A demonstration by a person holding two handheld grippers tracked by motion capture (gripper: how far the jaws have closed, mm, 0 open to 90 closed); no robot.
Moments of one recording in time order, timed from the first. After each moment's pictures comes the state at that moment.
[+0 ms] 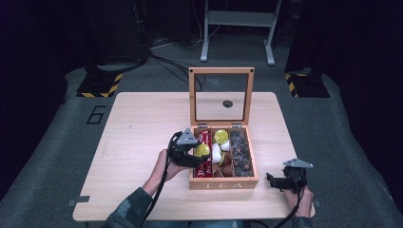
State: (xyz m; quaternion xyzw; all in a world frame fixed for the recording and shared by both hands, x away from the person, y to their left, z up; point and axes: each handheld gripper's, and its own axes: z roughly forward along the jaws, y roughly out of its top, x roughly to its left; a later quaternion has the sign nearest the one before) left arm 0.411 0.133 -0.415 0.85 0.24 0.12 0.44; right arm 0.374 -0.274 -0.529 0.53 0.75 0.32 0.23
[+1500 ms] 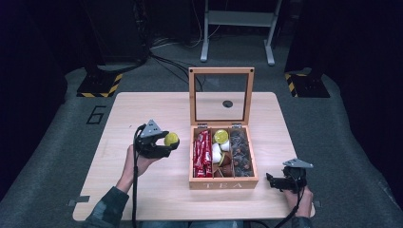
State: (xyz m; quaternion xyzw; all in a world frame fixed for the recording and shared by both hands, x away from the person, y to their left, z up) left arm 0.417 0.222 -0.400 0.81 0.32 0.19 0.44; right arm 0.374 -0.274 -0.530 0.53 0.75 0.32 0.23
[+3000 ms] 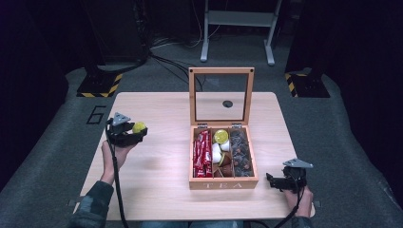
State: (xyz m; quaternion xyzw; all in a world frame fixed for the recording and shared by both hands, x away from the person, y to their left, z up) left arm 0.454 0.305 -0.421 0.74 0.48 0.26 0.40; right arm 0.374 -0.274 -0.530 0.53 0.75 0.32 0.23
